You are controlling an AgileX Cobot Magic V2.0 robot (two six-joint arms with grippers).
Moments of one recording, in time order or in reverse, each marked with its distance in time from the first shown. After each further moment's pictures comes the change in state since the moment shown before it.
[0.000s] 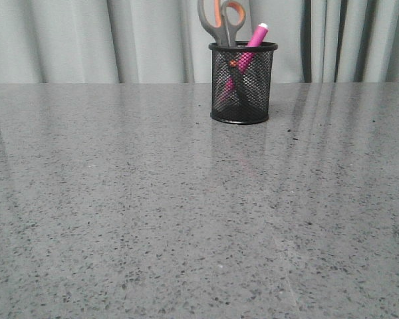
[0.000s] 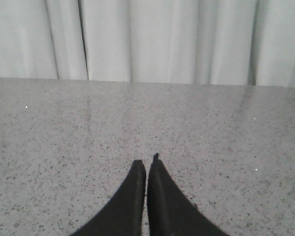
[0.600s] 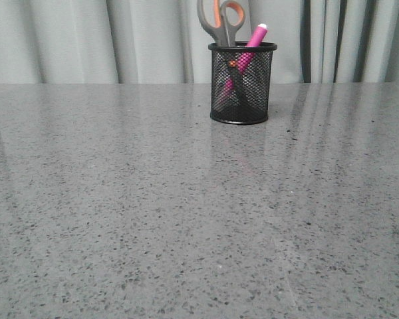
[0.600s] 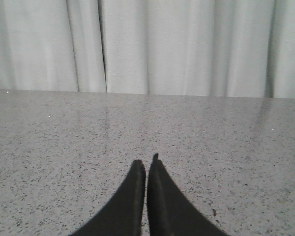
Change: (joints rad) left arm 0.056 -0.143 0.047 0.062 0.022 -0.043; right arm 0.000 0.000 0.000 0.000 0.002 0.000
